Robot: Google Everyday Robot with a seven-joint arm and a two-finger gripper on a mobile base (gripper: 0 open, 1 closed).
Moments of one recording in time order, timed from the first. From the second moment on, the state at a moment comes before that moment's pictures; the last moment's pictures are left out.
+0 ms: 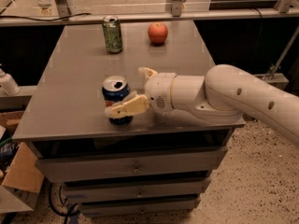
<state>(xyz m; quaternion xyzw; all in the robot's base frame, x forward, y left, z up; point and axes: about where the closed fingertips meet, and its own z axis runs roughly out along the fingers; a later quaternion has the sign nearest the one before) 0.542 0.064 0.868 -0.42 0.66 0.36 0.51</state>
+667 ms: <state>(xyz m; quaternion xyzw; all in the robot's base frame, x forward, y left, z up) 0.593 0.069 0.893 -0.39 0.68 0.35 0.52</state>
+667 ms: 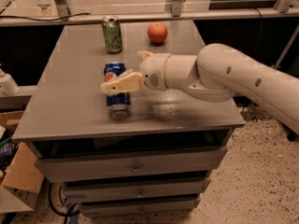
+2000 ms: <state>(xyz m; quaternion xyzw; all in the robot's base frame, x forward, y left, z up) 0.607 0.035 0.894 -0.39 0.69 0.33 0.51</state>
